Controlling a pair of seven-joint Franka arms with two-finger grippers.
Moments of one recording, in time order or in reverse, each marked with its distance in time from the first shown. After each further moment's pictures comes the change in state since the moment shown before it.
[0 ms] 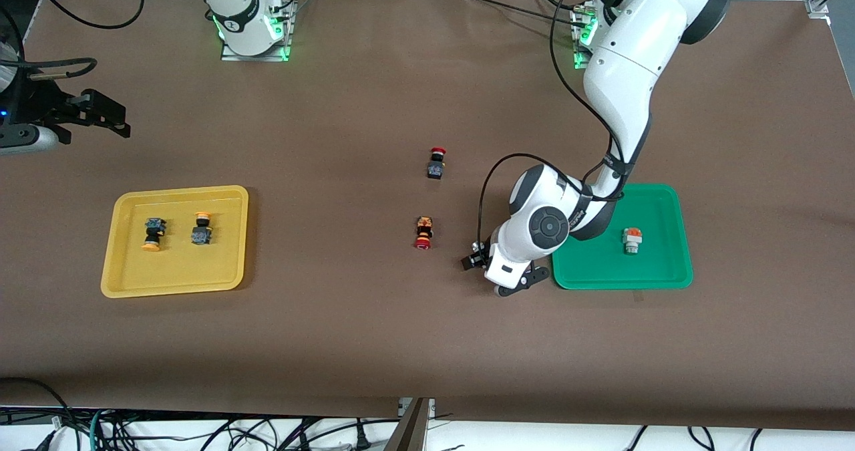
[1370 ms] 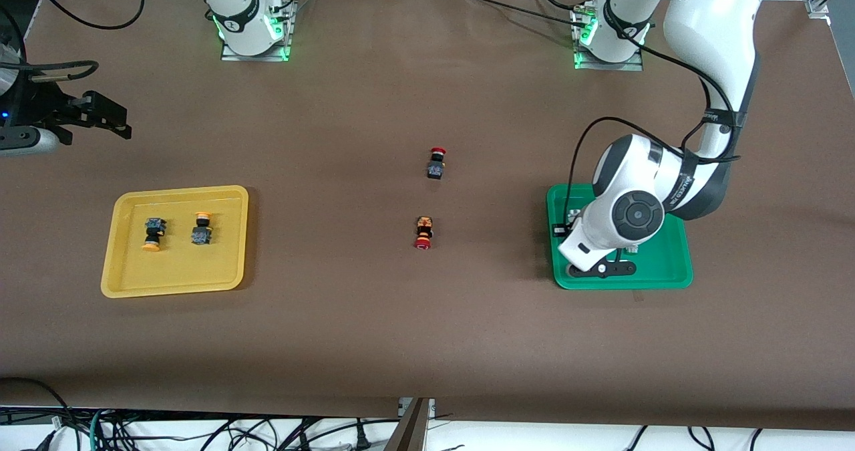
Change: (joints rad) left arm 0.216 -0.347 0.016 -0.351 0.189 -0.207 0.431; right arm 0.000 0.005 0.002 0.002 0.000 0.001 0.009
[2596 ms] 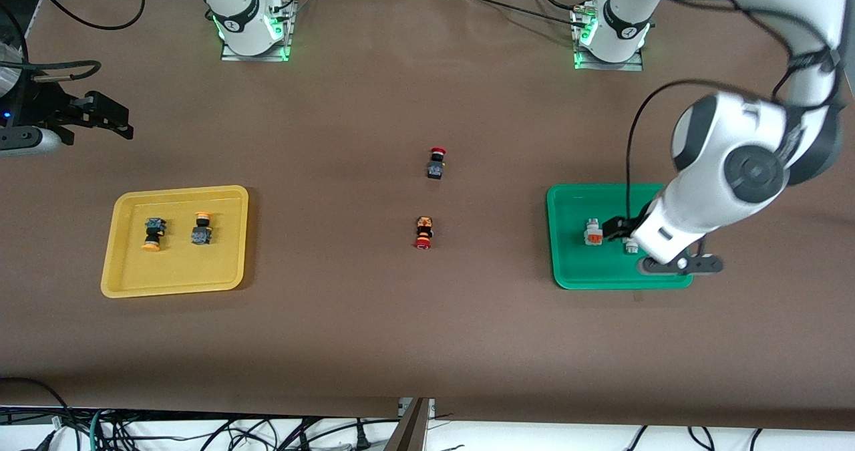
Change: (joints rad) left arm 0.096 -0.328 -0.030 0.118 -0.011 -0.295 0.108; right arm 0.000 0.001 0.006 0.002 0.000 0.000 0.008
